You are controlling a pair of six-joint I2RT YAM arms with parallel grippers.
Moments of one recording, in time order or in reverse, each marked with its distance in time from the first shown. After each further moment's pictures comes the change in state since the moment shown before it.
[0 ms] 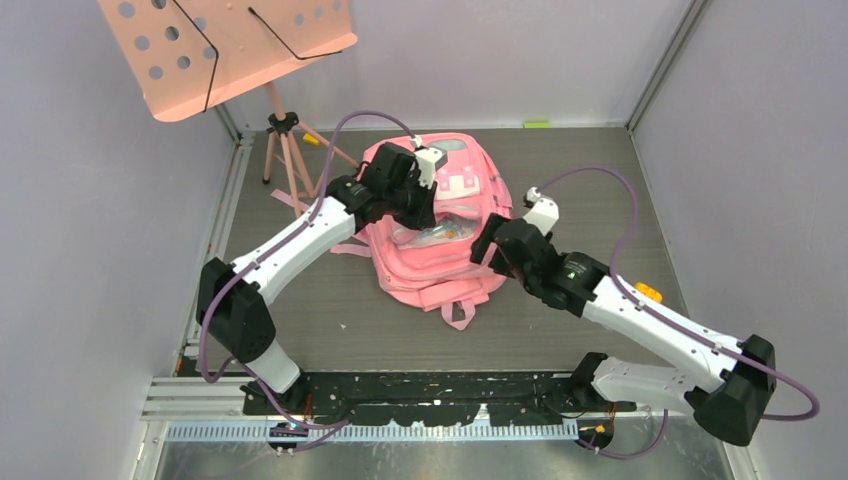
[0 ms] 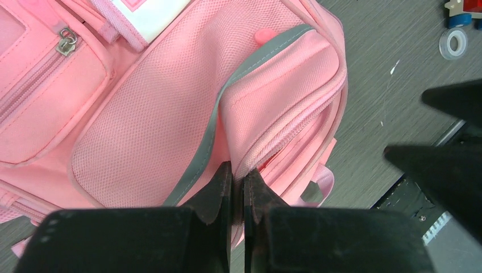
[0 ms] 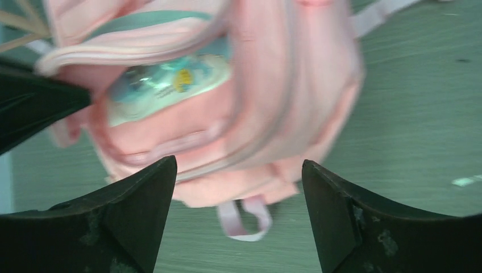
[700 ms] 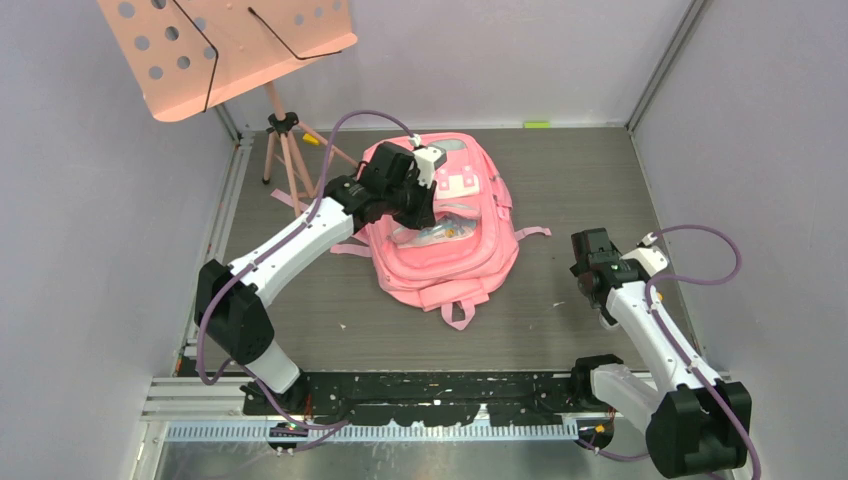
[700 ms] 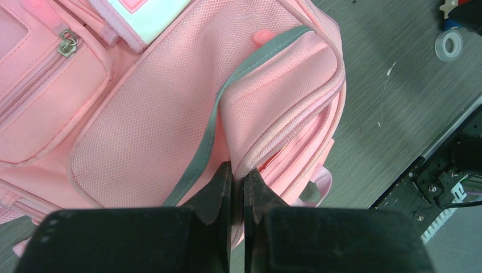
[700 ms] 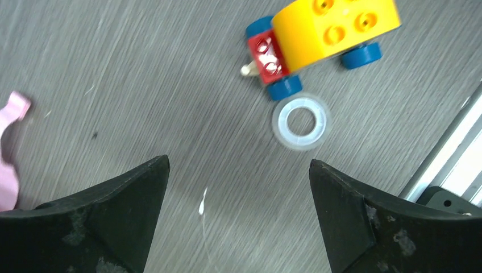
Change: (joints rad) left arm 0.000 -0.010 0.000 0.000 0.001 0.002; right arm -0.681 -0.118 -0.248 -0.401 0.155 0.233
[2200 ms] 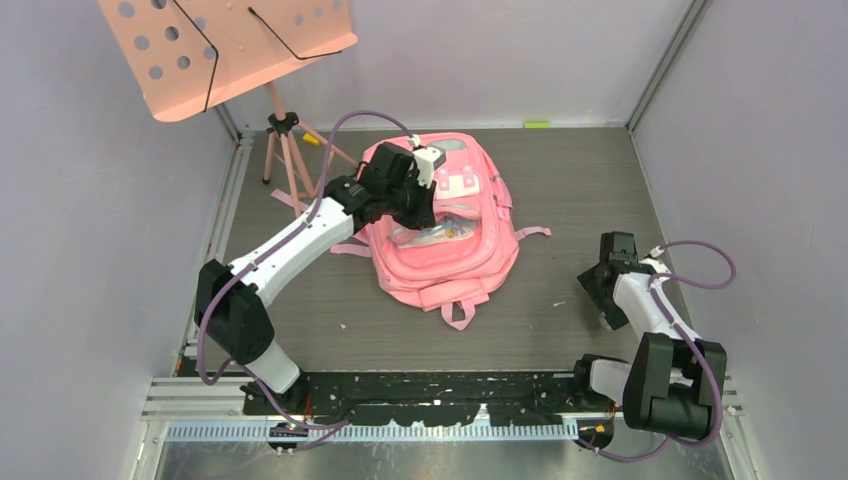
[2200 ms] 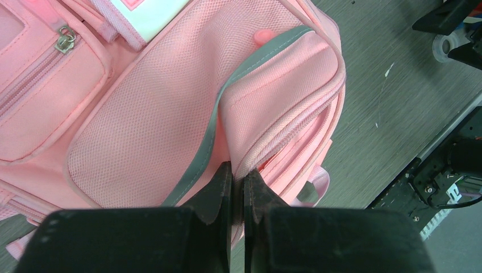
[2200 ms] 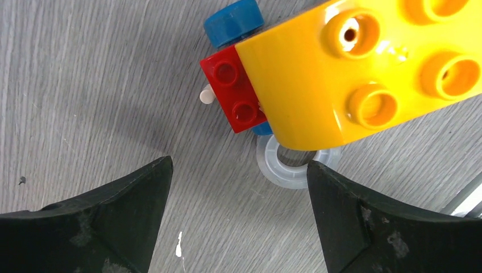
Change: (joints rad) left arm 0.002 0.000 -0.005 0.002 0.003 -0.015; right arm -0.341 0.208 -0.117 0.297 -0.272 -0.224
